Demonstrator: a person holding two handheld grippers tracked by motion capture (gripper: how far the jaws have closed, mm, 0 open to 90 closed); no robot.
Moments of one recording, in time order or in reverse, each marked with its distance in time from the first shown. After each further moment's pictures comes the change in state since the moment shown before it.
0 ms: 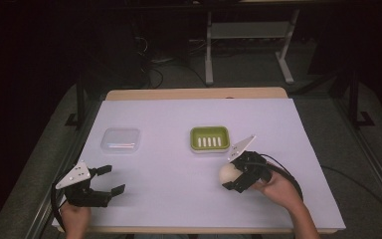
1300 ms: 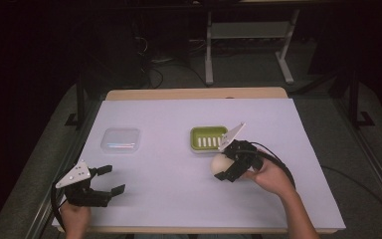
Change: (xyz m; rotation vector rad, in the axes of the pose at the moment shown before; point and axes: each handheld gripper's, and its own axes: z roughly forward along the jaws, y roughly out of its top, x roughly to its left) left arm 0.001 0.001 0.000 0.007 -0.012 -0.006; right arm -0.012 0.035 -0.002 0.000 0.020 -0.044
